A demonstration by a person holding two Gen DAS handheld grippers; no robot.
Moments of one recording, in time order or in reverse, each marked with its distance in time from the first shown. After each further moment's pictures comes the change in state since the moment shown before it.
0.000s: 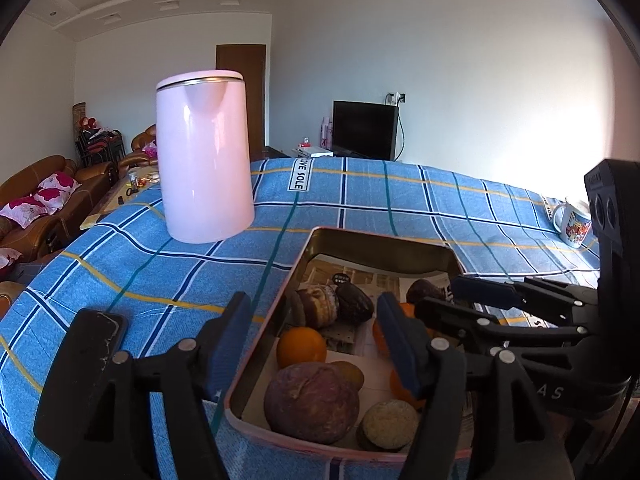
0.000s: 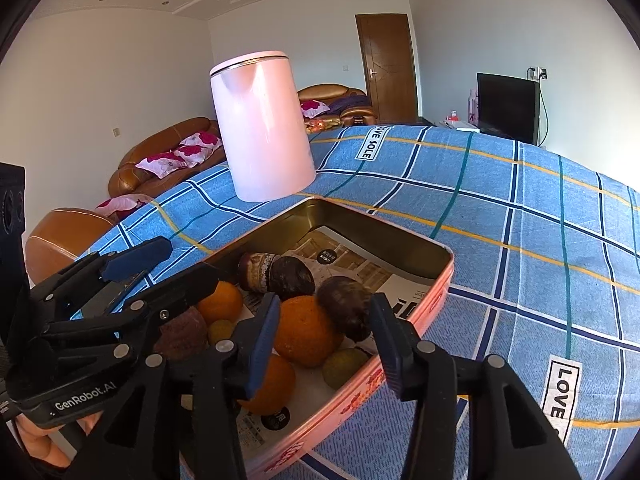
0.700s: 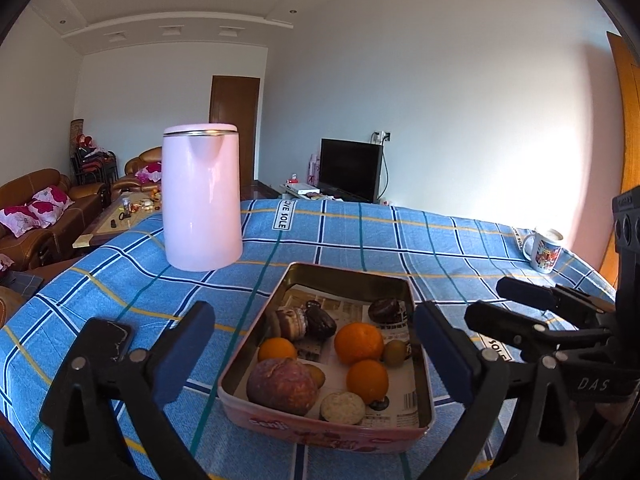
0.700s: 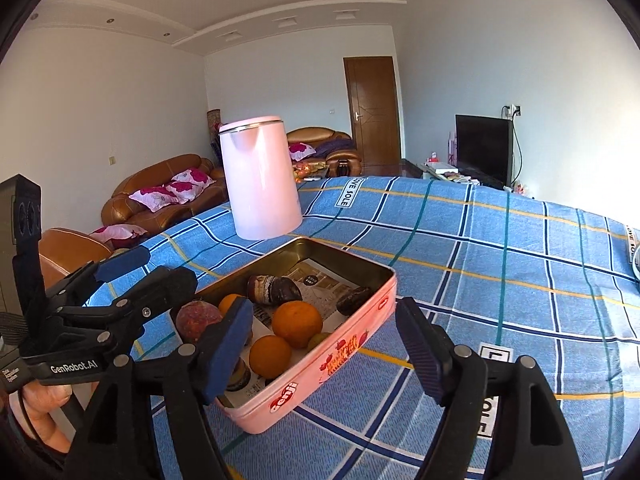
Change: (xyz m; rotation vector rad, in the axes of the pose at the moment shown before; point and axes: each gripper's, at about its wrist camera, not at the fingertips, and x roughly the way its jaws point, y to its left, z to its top) left arm -0.053 -0.010 -0.002 -0.015 -0.137 -0.065; right arm -0.092 0.001 -0.018 -0.010 -0.177 -0.069
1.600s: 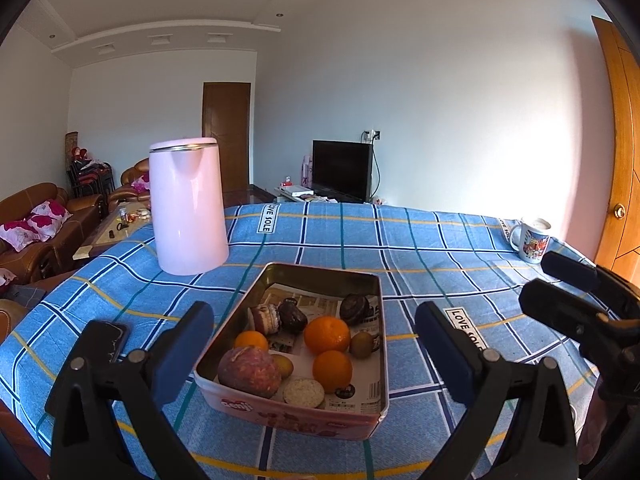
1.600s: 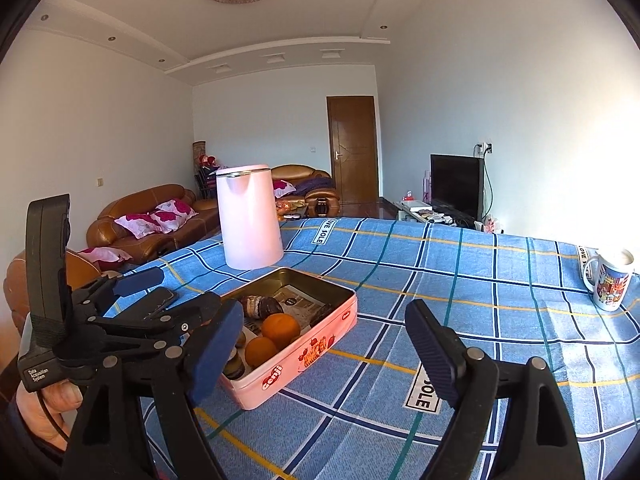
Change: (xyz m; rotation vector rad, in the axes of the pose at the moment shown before) left arm -0.020 -0.033 -0.002 0.047 -0.007 0.009; right arm -0.073 0.000 -0.009 -0.022 -0.140 -0.082
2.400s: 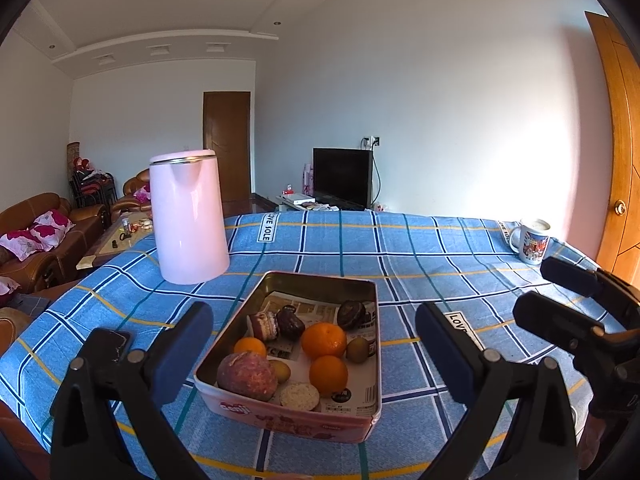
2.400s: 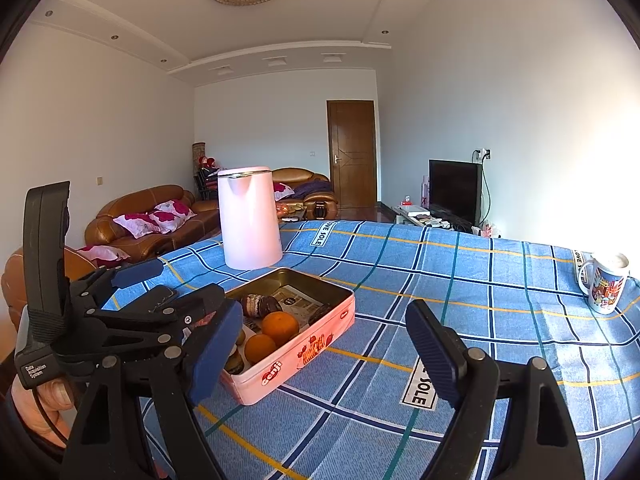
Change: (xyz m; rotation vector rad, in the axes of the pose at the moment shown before) left arm -0.007 -0.007 0.002 0.020 -0.025 0.007; right arm -0.007 0.002 -0.005 -0.012 -0.013 -0.011
